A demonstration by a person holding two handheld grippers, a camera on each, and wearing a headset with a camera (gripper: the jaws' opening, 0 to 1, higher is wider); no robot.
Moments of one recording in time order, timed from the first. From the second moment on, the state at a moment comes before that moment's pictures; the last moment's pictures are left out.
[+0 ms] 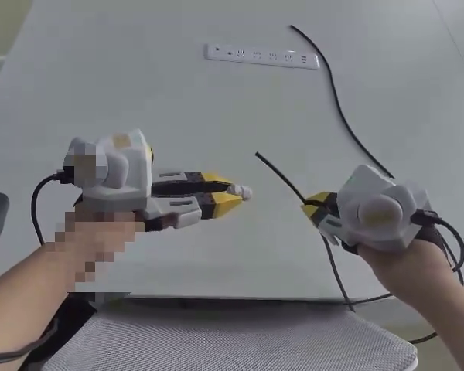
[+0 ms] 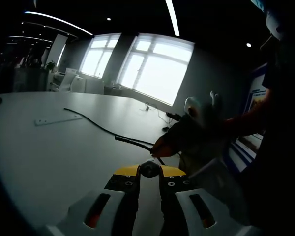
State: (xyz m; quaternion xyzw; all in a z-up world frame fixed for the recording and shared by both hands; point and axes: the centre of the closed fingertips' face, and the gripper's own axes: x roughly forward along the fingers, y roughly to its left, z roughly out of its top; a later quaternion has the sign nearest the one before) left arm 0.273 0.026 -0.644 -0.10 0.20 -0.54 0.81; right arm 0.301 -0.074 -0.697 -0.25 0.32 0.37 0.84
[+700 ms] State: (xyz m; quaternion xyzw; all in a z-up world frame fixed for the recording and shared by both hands) left arm 0.260 0.057 -0.682 -0.09 0.22 -0.51 0.82; right arm 0.340 -0.018 -0.687 -0.30 0.31 0.41 0.80
